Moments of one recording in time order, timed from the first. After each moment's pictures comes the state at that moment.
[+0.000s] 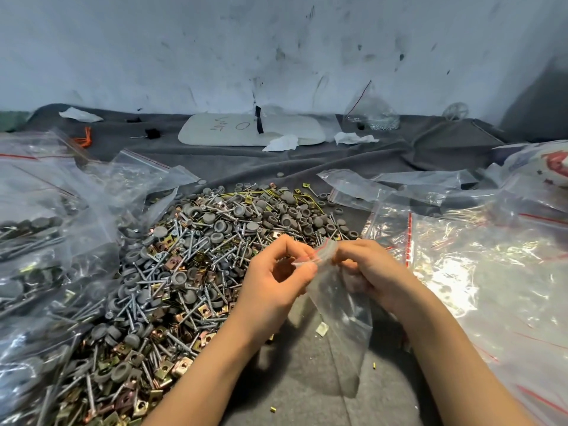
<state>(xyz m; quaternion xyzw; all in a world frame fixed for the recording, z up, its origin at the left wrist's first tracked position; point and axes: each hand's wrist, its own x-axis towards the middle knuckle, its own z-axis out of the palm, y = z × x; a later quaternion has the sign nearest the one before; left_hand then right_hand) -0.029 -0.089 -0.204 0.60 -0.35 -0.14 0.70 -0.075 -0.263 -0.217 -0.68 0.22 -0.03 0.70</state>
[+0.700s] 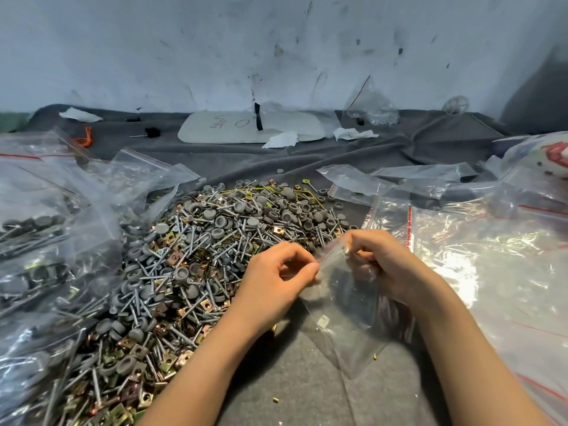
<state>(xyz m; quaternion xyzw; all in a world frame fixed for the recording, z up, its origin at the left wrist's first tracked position) -0.023 -0.087 -0.208 0.71 -0.36 -0.14 0.59 -0.083 -0.274 -0.209 -0.64 0.17 -0.03 0.75</state>
